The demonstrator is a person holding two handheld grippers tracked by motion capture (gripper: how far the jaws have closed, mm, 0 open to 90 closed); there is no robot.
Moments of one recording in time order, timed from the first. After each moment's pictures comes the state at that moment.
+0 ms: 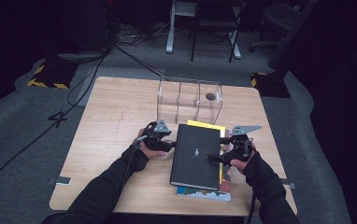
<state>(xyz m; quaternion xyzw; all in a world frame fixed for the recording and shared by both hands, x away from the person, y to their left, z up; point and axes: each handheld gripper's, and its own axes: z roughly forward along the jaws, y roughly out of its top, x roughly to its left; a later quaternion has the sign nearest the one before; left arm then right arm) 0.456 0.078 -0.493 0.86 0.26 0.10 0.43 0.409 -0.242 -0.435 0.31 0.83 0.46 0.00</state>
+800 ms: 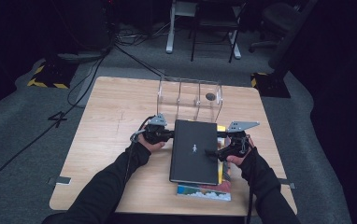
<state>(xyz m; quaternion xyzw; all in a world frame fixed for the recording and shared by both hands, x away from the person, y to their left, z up) 0.470 0.086 -0.483 0.83 0.24 0.04 0.51 0.420 -0.232 -0.428 0.27 0.84 0.47 0.05</state>
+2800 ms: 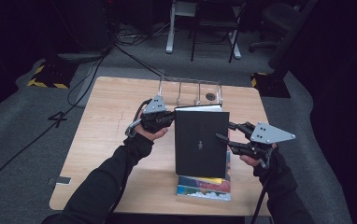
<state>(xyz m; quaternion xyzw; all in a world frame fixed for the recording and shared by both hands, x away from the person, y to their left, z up) 0.433 0.084 -0.374 0.78 0.22 0.15 0.56 0.356 -0.244 -0.339 0.13 0.78 0.56 0.26</state>
